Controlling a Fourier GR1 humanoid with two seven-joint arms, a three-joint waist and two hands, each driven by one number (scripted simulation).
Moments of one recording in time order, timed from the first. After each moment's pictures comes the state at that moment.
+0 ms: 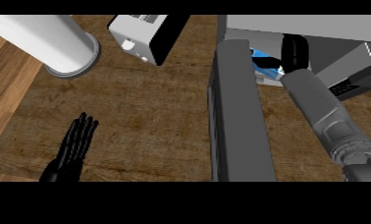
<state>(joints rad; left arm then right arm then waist) 0.33 0.25 -0.22 -1.77 0.17 0.00 -0.44 -1.02 -0.26 -0.14 -0.07 0.40 -0.77 -0.54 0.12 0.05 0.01</state>
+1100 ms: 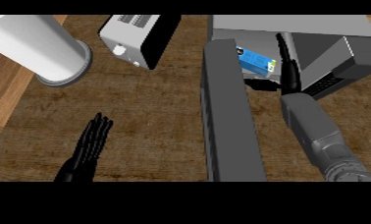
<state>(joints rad) 0.32 0.21 -0.29 -1.78 0.13 0.00 -0.44 -0.86 -0.21 -0.32 -0.13 0.22 -0.45 -0.84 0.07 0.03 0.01</state>
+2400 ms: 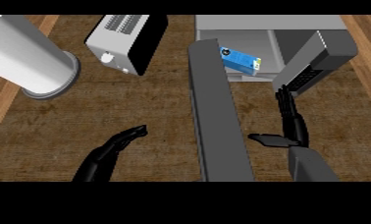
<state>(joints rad) 0.24 0.18 -0.36 -1.76 0.10 -0.04 -0.33 -0.48 -0.15 -0.35 -0.25 0.09 0.09 -1.06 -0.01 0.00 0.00</state>
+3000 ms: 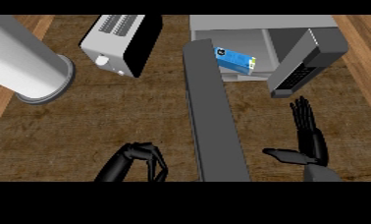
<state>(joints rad) 0.13 0.20 -0.46 -1.61 -0.11 -0.05 -0.29 -0.25 -0.16 -0.29 -0.56 0.02 0.19 -1.00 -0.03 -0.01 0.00</state>
